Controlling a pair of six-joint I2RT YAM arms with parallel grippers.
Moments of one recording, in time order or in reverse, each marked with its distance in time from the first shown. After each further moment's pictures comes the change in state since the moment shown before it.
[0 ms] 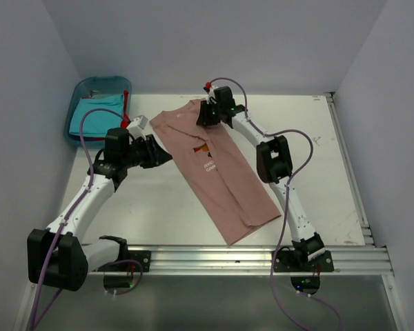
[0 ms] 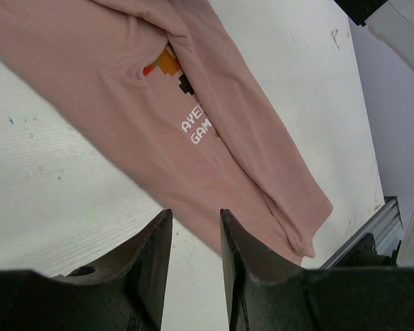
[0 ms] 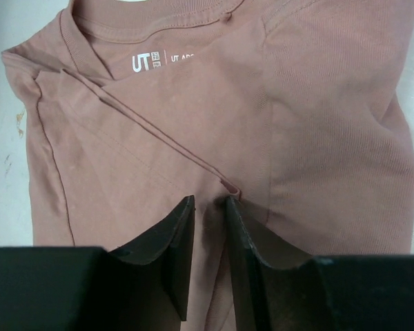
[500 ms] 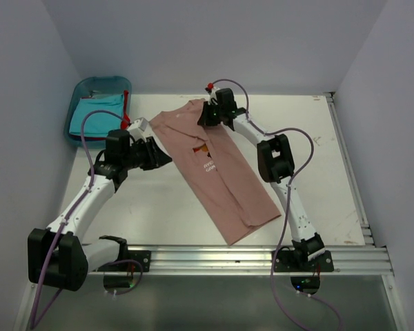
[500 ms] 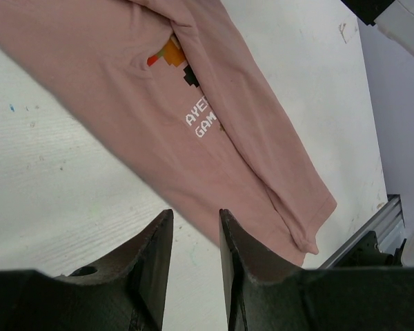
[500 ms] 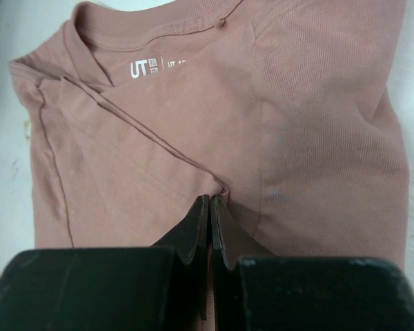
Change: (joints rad) left arm 0.000 0.000 -0.014 -0.006 -0.004 0.000; right arm -0.003 -0.024 -0.091 0.094 -0.003 0.024
